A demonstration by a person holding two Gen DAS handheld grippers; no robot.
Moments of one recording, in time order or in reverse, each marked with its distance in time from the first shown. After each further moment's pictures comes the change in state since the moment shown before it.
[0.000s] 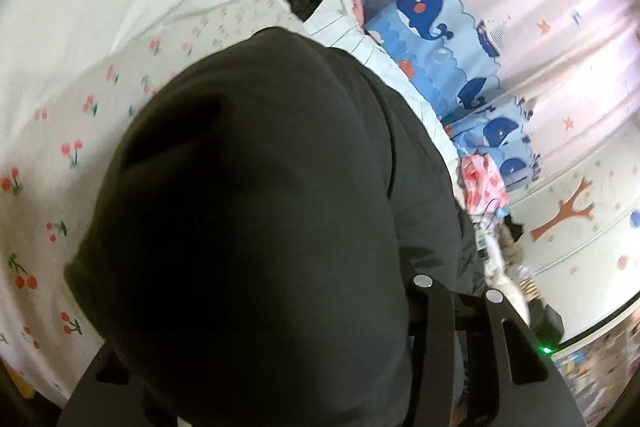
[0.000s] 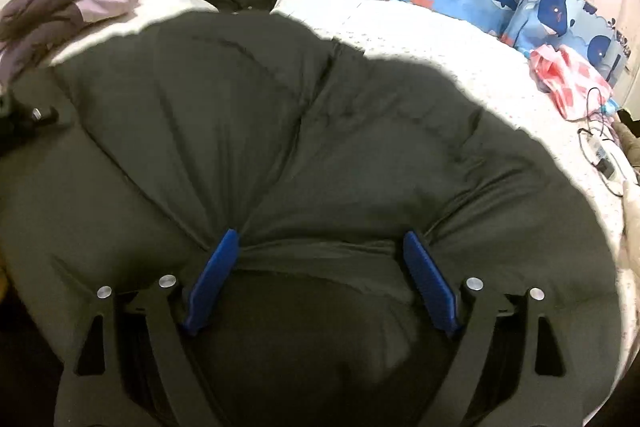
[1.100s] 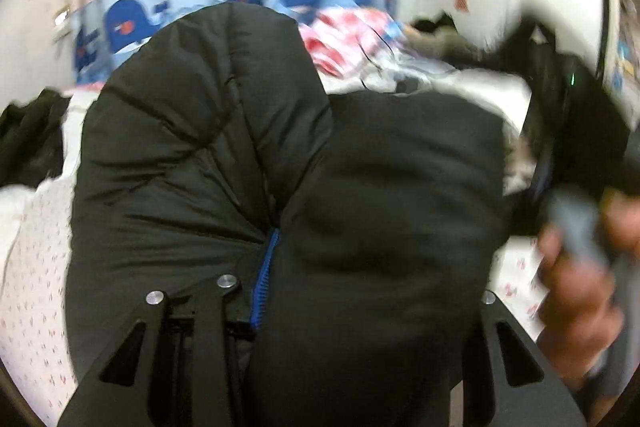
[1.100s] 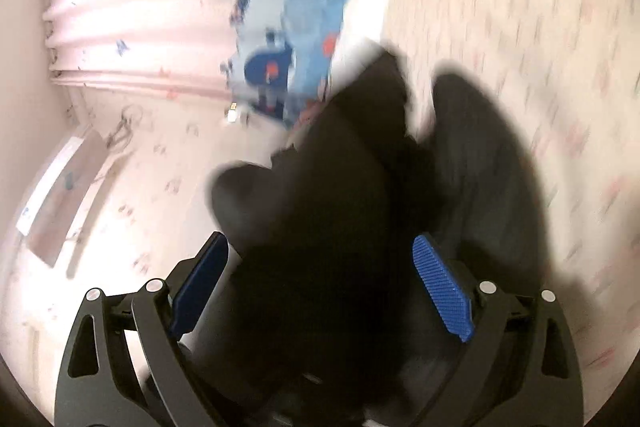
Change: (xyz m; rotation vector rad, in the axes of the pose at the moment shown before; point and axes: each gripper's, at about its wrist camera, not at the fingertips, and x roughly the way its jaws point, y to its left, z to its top) left arm 0.137 -0.379 -0.215 1.004 0.114 0.037; right arm -0.072 -0.374 -0.088 1.146 -0.336 0.762
